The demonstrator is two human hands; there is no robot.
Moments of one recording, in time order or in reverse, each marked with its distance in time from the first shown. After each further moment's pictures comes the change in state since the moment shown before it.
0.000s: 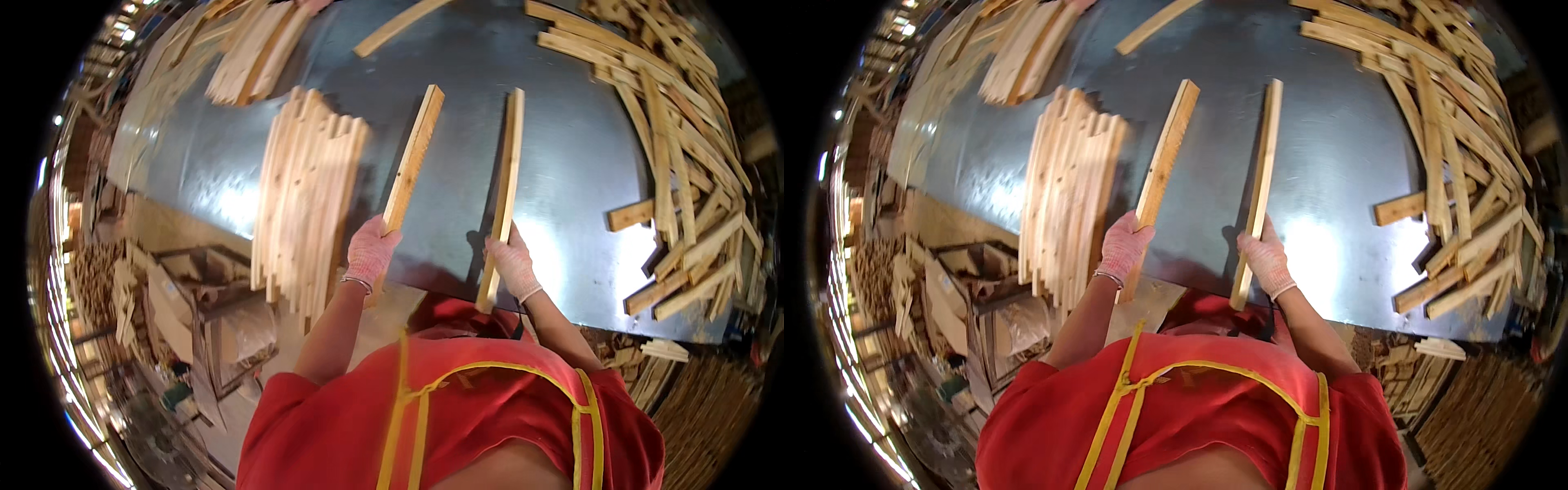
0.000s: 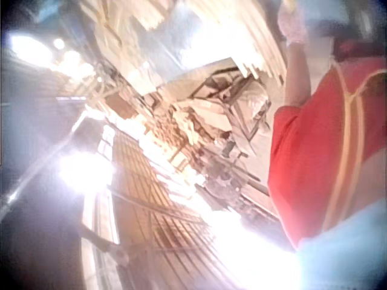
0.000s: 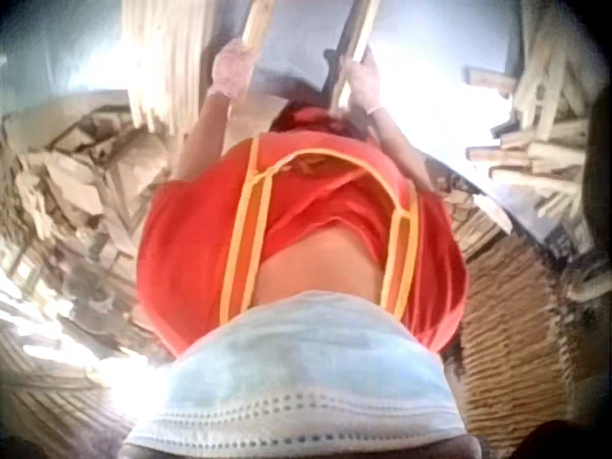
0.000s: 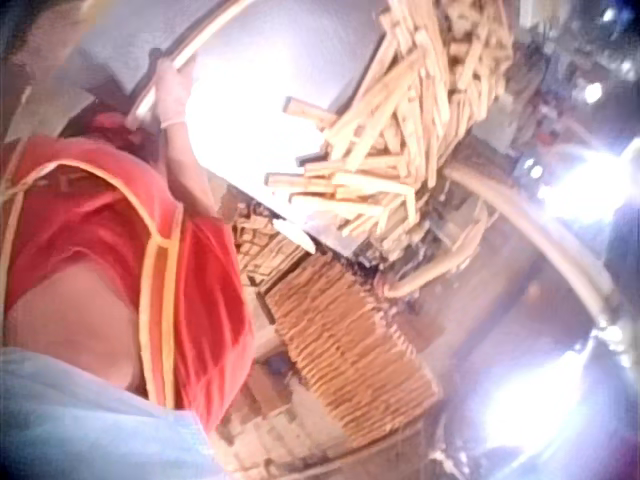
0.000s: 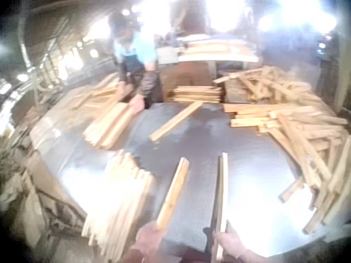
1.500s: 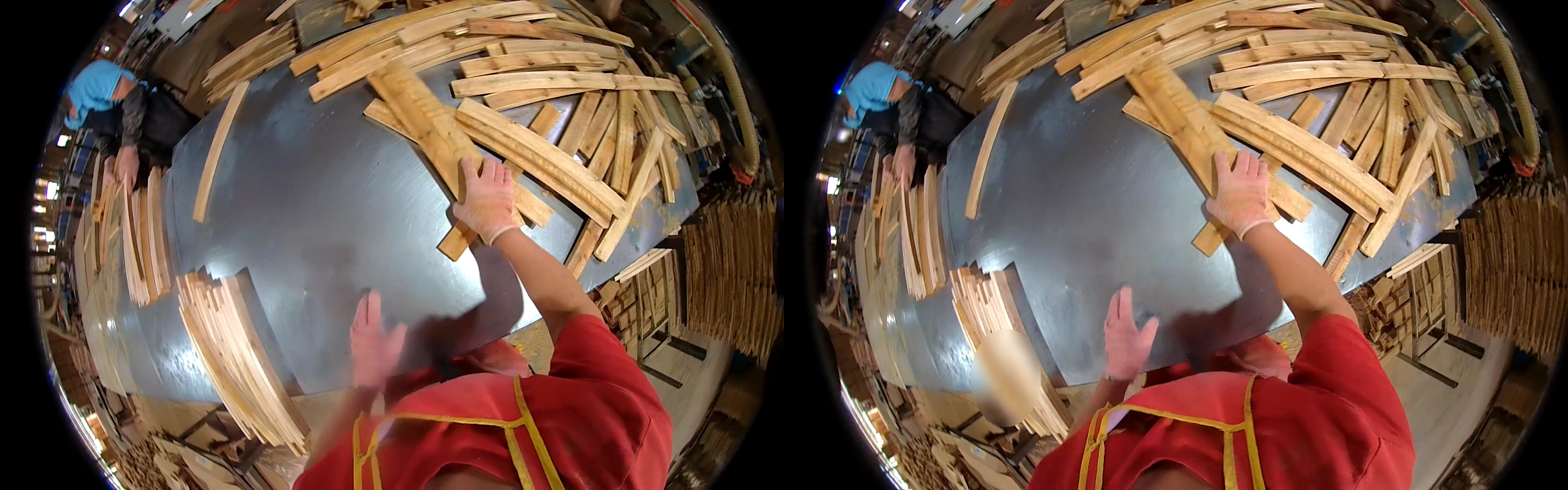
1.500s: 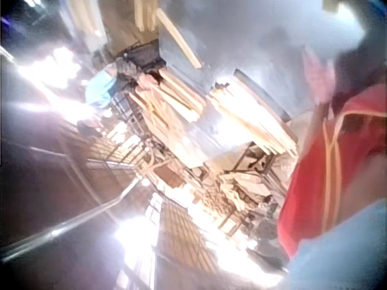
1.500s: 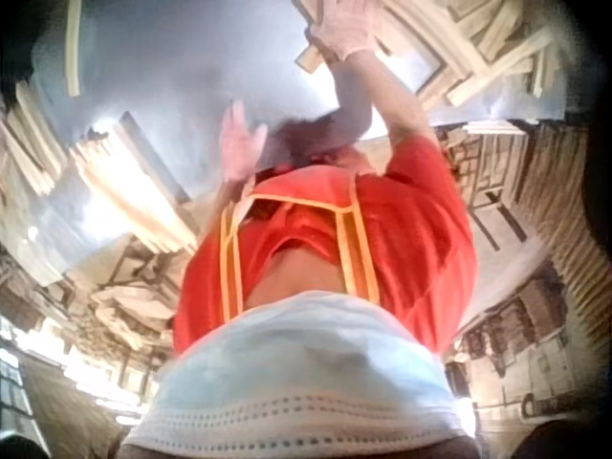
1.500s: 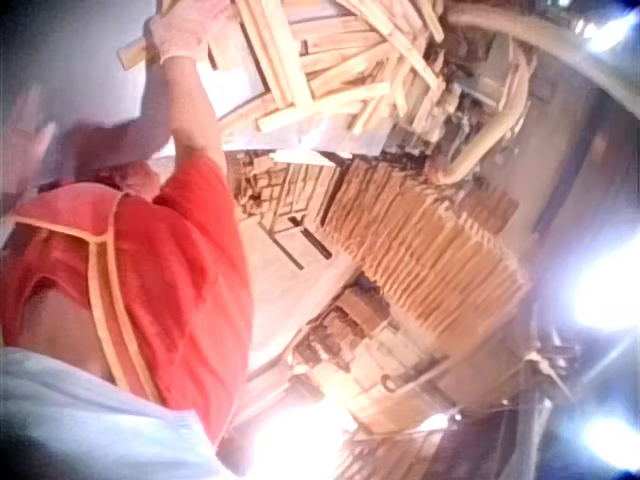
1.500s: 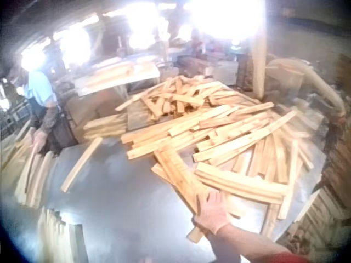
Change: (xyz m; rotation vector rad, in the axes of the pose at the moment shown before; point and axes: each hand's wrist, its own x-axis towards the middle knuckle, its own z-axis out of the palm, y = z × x) left_hand -0.053 0.183 0.163 0.341 -0.295 0.541; right_hand 0.072 -0.116 -0.266 -1.346 0.781 -0.313
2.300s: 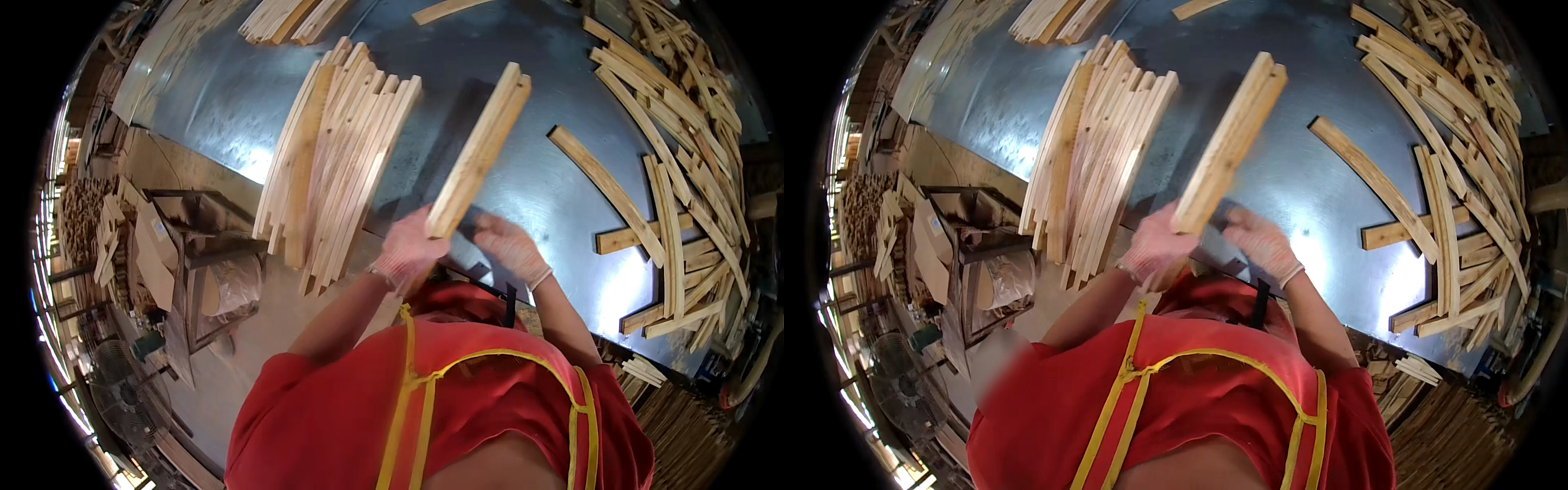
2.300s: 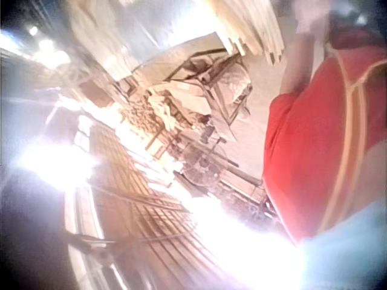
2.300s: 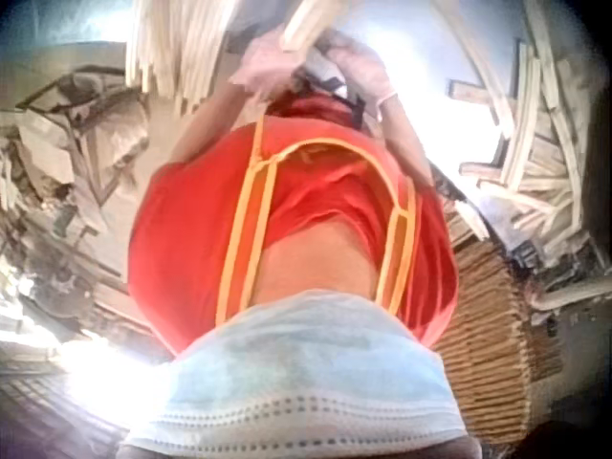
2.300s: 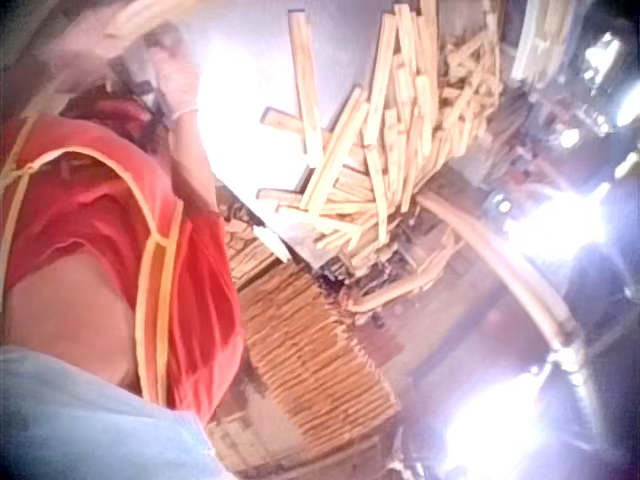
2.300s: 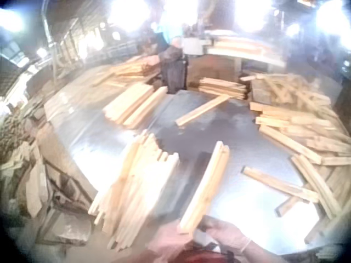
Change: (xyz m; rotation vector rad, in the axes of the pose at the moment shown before) left_hand -0.141 -0.154 -0.106 -0.416 0.143 -0.396; right_hand -0.220 -0.252 0.017 1.154 -1.114 -0.269
